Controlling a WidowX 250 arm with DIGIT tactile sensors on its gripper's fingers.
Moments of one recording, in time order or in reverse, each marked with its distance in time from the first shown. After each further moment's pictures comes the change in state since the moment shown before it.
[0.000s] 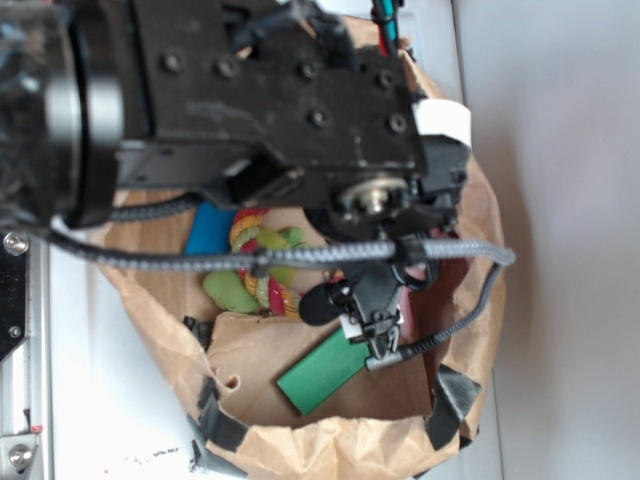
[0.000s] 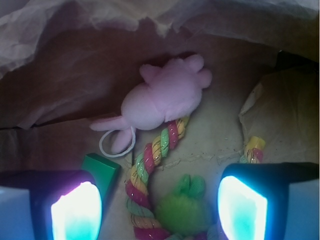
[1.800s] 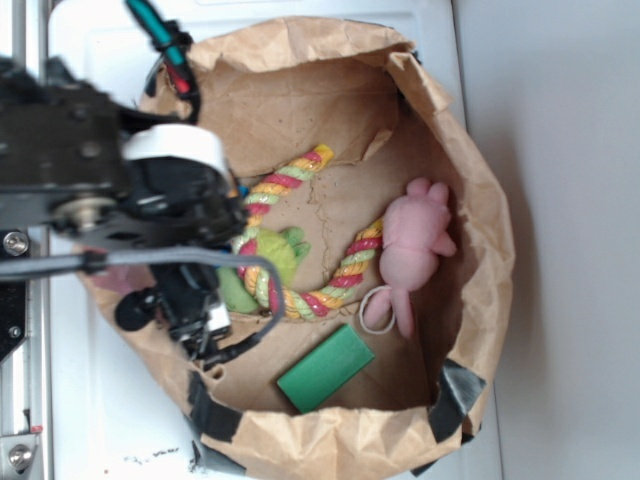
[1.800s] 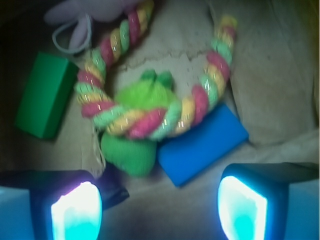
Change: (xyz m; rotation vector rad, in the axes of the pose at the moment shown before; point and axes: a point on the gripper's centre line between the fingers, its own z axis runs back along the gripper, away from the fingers) arm -0.088 0.024 -0.005 0.012 0.005 0.046
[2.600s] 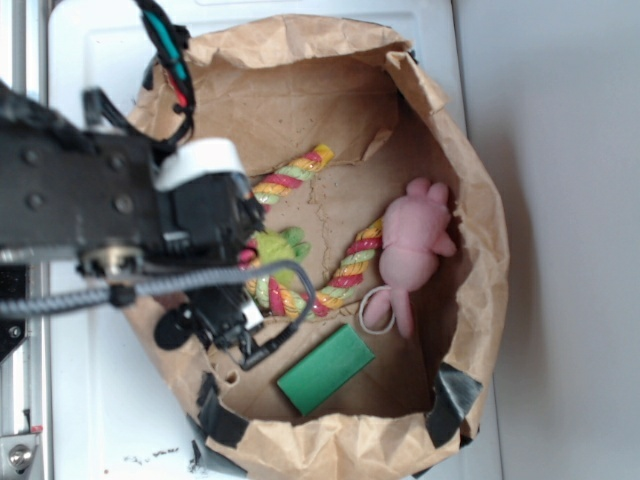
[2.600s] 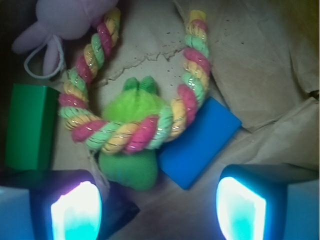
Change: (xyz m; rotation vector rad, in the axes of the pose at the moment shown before) arm 0.004 -0.024 -0.006 0.042 0.009 0.153
